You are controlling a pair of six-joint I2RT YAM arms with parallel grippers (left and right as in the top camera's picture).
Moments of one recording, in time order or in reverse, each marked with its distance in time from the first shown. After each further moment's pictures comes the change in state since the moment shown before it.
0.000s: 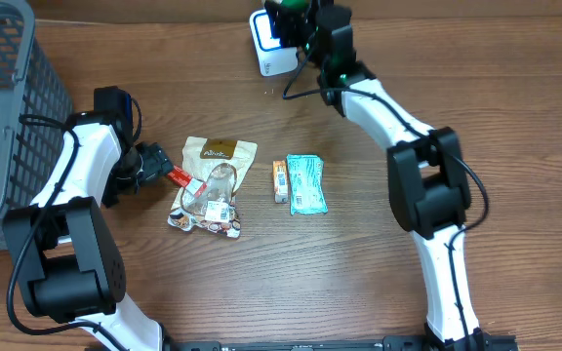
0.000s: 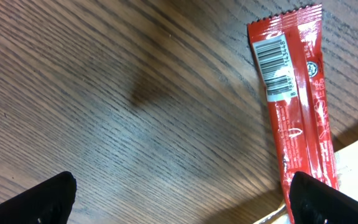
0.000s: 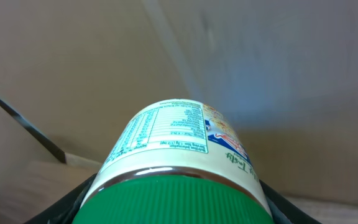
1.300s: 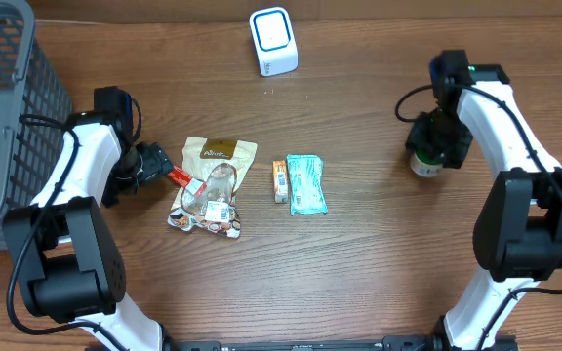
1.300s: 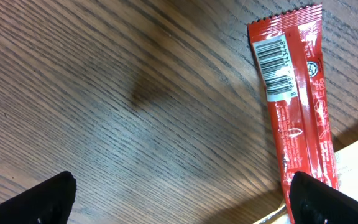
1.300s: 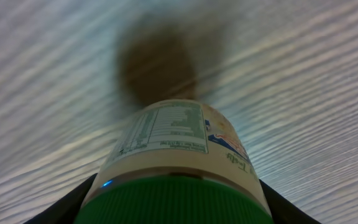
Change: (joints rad) left arm 0.000 0.000 0.000 0.000 0.000 0.000; right arm -0.372 -0.390 -0.365 -1.494 0.208 0.064
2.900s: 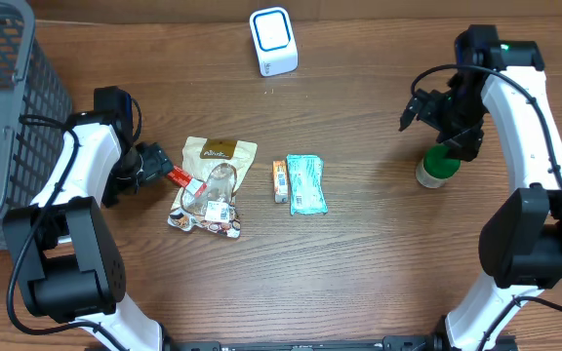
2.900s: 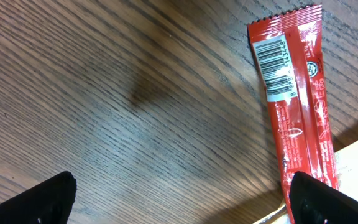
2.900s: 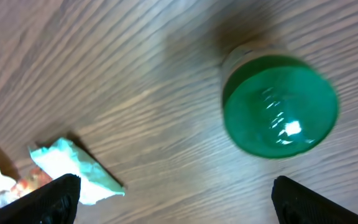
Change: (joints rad) left arm 0.000 0.000 0.000 0.000 0.000 0.000; right arm -0.019 -0.040 0.215 -0.217 -0.242 0.007
